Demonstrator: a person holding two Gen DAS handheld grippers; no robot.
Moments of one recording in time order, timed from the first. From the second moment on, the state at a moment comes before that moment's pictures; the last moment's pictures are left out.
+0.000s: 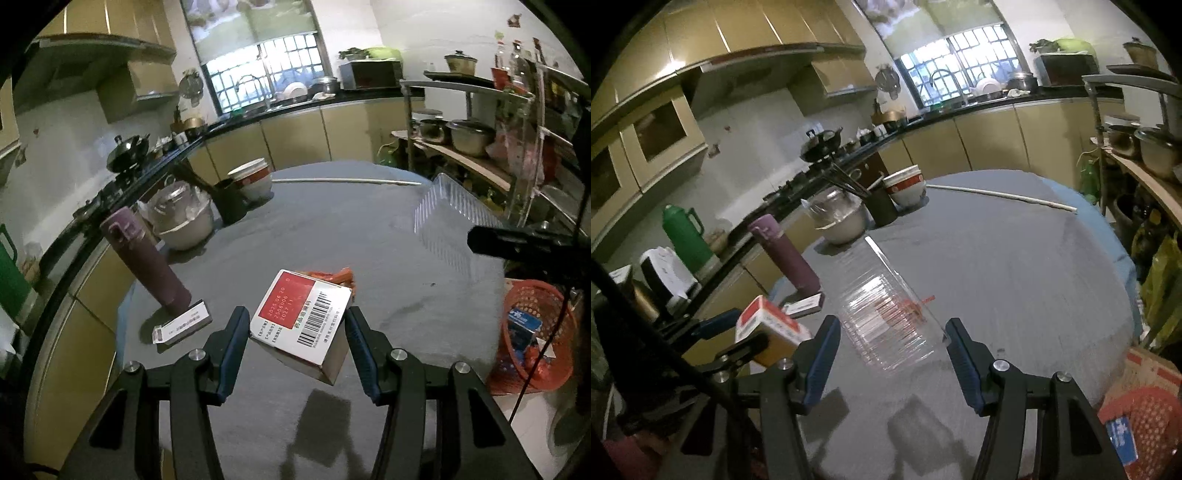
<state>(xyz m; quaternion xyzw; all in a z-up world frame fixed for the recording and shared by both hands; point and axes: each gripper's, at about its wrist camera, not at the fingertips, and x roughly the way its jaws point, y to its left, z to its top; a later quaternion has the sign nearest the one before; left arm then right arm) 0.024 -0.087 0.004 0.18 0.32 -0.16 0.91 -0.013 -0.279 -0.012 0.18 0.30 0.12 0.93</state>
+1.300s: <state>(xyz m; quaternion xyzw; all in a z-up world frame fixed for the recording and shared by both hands) -0.038 -0.214 -0.005 0.27 0.30 -0.24 0.88 -0.168 -0.399 -0.048 0.30 0.26 0.00 0.92</state>
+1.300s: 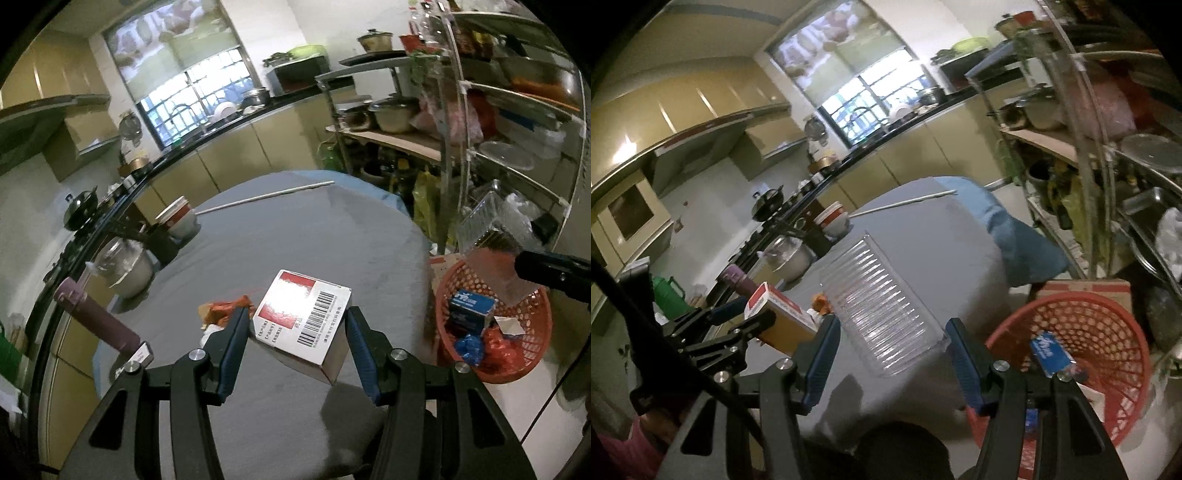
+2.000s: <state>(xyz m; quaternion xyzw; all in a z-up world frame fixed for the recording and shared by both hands) -0.073 -0.308 -0.025 0.25 0.32 -0.38 0.83 -0.261 -0.503 -0.109 0.42 0.24 -0.13 0.87</state>
